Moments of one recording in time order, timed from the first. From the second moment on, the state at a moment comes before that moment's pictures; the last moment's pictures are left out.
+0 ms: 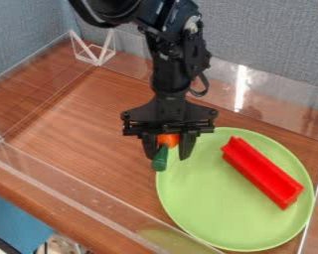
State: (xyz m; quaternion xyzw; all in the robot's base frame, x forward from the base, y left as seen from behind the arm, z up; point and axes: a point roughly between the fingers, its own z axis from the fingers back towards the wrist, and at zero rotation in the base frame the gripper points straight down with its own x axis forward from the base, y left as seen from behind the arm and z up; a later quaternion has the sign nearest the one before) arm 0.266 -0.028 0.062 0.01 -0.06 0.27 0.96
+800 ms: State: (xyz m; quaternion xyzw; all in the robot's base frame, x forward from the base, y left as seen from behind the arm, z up) arm 0.282 0.096 0.109 -0.02 -0.11 0.34 0.93
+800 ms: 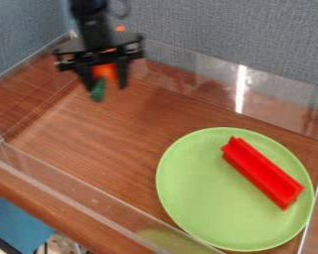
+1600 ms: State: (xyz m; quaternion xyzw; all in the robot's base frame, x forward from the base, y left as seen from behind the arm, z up) arm 0.347 0.167 0.028 -0.04 -0.10 0.29 0.95
